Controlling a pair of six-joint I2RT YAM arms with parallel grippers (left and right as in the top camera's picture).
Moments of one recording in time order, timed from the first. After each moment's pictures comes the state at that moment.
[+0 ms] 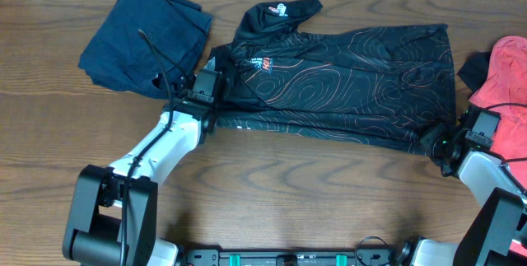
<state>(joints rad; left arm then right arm) -0.29 1.64 0.91 -0.53 -0.48 -0.16 -0.42 1.50 0.58 -0.22 -0.14 0.52</state>
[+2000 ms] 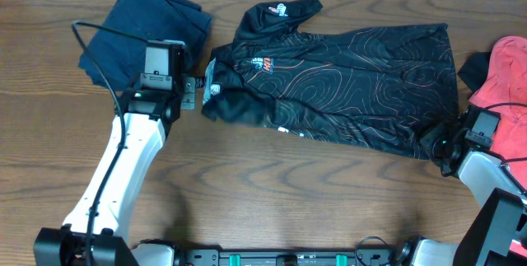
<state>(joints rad) -0.13 1.44 1.07 -0.63 -0.24 -0.03 -0.41 1.50 0.58 -0.22 -0.14 0.52</state>
